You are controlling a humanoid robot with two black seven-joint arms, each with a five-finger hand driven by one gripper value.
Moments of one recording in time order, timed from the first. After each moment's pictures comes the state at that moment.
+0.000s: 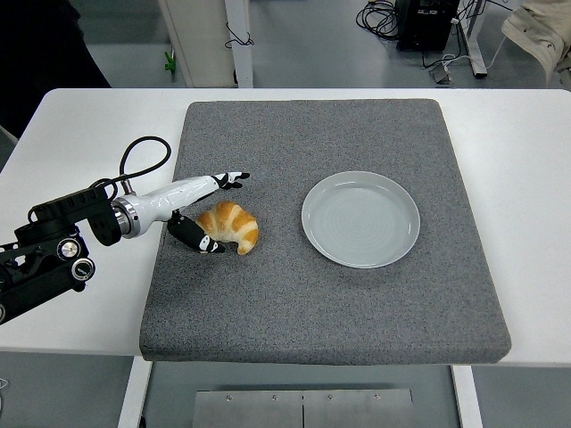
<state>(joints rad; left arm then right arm) -0.80 0.62 -0.35 -1.41 1.33 0.01 0.06 -0.10 0.00 -0.01 0.13 -0.10 0.02 0.41</state>
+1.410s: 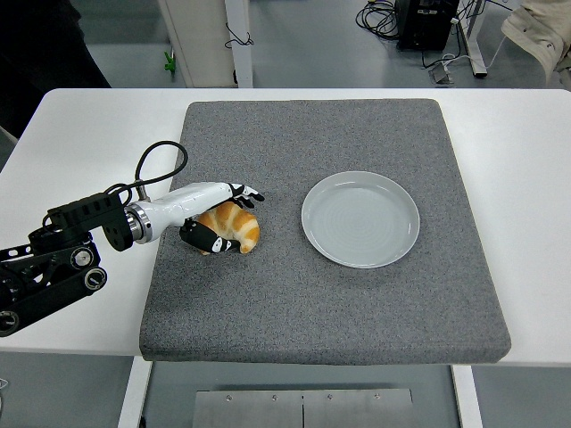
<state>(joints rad) -0.79 0.59 -0.35 -1.41 1.43 0.02 0.02 -0.10 0.00 -0.01 0.13 -0.10 0.02 0.41</state>
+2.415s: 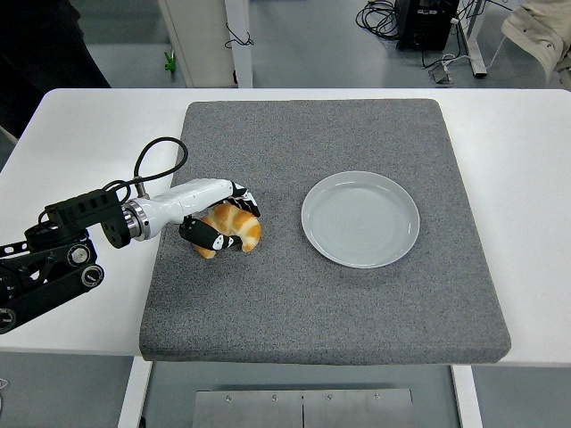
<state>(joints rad) -0.81 0.60 -0.36 -1.41 1.43 0.02 -0.02 -0.10 0.00 -0.01 0.13 -0.10 0.02 0.41</state>
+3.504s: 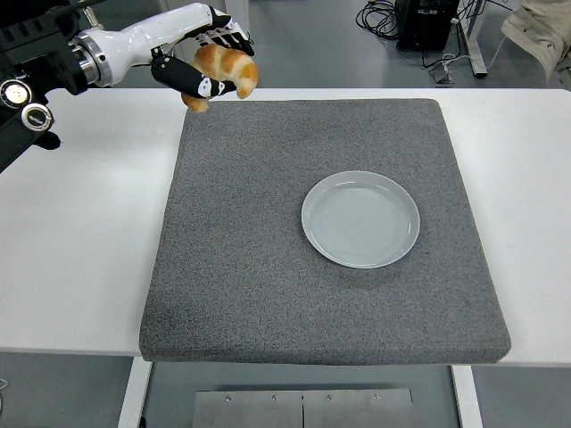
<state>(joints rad) -1.08 0.56 -0.69 -1.28 1.36 -0.25 -0.03 -0.10 0.00 -0.01 0.13 -0.10 0.03 0.41</state>
